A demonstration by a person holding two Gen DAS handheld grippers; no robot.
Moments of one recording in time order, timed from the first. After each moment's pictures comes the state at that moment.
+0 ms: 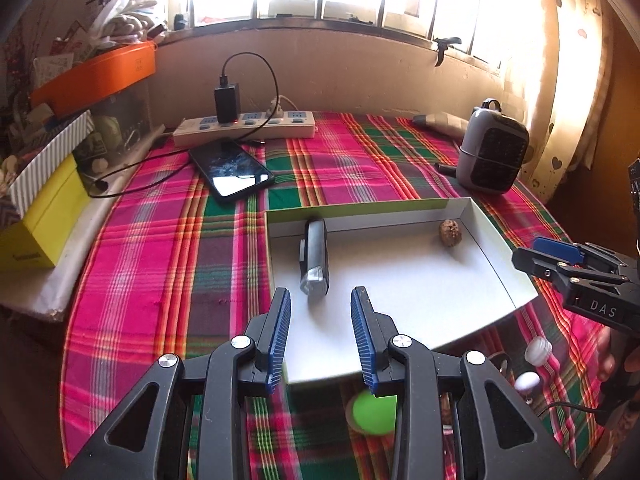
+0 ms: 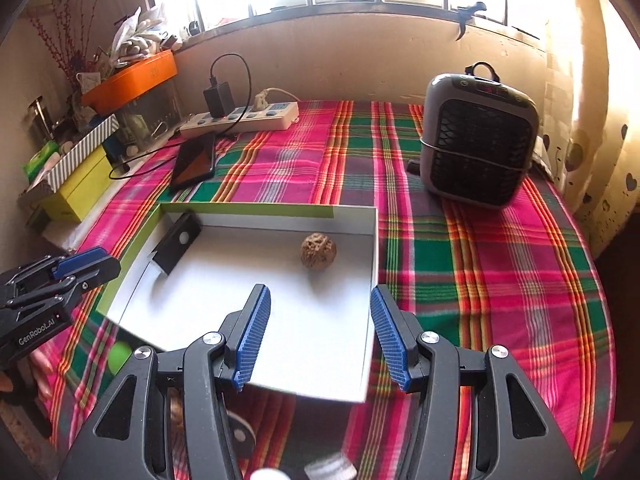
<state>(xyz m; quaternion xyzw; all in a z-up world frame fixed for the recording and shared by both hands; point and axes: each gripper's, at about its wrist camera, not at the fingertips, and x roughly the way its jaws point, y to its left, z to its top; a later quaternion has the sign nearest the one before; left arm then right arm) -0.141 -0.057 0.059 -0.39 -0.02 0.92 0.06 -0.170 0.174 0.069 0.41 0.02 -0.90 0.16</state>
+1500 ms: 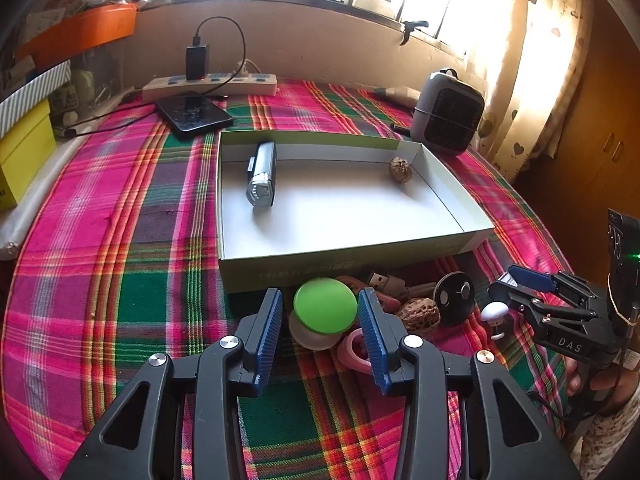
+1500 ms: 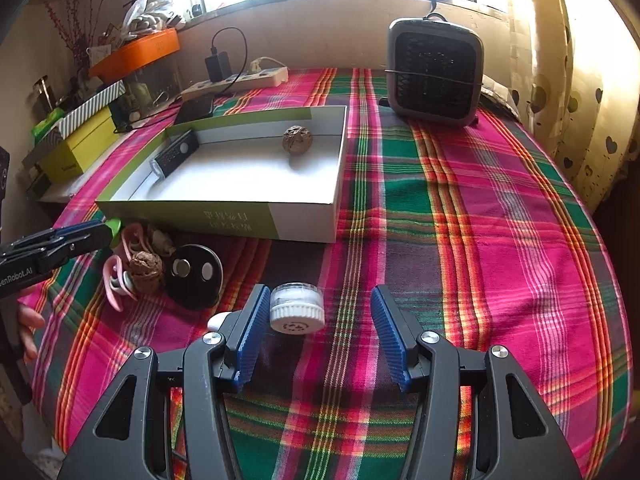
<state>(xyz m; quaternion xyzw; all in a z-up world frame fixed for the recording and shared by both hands) -0.101 -0.045 0.018 -0.41 -0.06 0.90 0.13 -0.094 0.201 0.020 0.42 0.03 -0.89 0.15</state>
